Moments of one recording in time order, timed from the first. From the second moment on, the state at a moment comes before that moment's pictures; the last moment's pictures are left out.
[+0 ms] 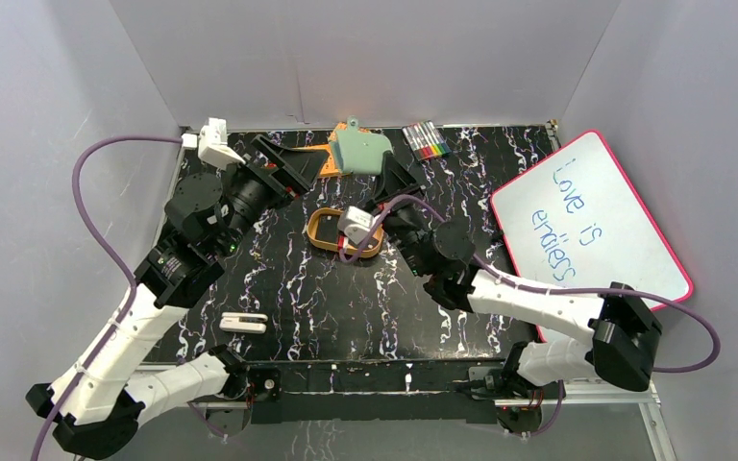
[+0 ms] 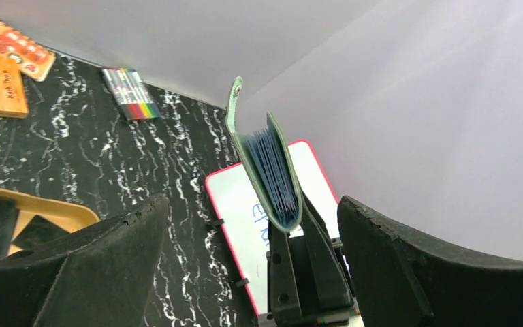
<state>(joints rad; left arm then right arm) -0.70 0.94 1.29 -0.35 -0.25 -0.84 1.07 1.29 0.86 0.84 0.45 -1.38</state>
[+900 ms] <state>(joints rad) -0.70 1.03 1.24 -0.18 -0.02 -0.98 1.13 1.23 0.81 0.98 0.35 -1.68</state>
